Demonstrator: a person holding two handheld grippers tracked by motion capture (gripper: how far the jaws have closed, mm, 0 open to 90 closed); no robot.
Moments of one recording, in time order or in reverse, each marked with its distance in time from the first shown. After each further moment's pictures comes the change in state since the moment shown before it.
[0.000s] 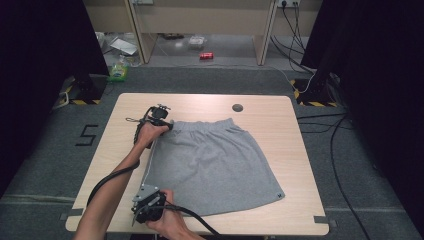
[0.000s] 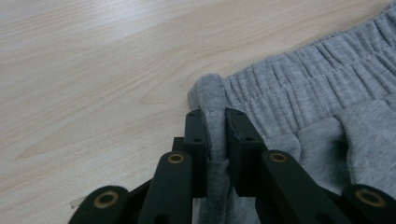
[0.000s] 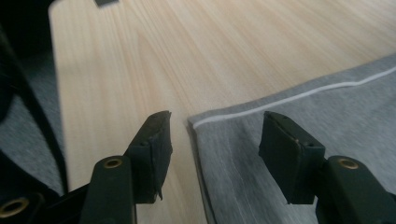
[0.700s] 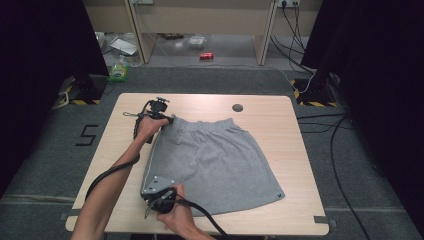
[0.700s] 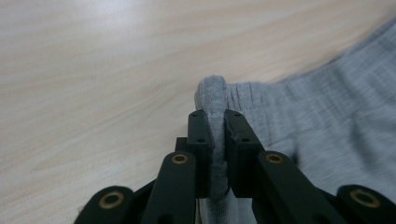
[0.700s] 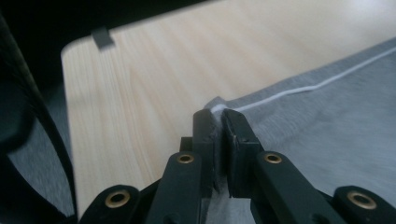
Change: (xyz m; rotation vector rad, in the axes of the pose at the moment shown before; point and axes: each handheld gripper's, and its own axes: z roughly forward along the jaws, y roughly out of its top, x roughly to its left) left arm -0.006 0.031 -0.032 -0.042 -0.056 -0.071; right arm -0.026 -0.002 -0.045 -0.149 0.013 0.060
